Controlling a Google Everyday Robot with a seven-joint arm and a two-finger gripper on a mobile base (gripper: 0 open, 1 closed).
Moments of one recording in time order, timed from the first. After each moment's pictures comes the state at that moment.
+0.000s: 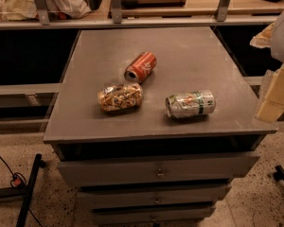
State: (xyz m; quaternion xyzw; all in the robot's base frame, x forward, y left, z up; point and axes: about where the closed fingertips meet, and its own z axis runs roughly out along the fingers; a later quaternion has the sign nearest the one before) arm 0.438 -0.217 0.976 -0.60 0.78 -0.03 0.16
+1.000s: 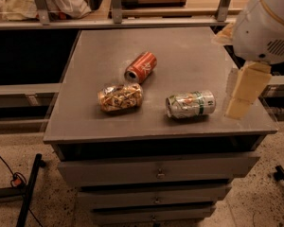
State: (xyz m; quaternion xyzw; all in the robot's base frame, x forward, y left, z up) arm 0.446 -0.158 0.976 -0.66 0.73 0.00 0.18
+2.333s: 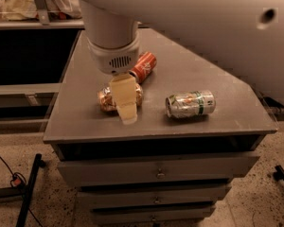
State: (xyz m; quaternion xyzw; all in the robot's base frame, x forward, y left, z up) arm 0.489 0.046 0.928 -0.80 0.58 -0.09 0.10
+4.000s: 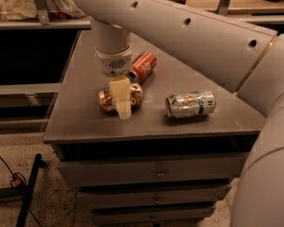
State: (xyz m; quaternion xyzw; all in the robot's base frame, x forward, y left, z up) arm 0.554 0.065 0.849 -0.81 0.59 -0.01 0.03
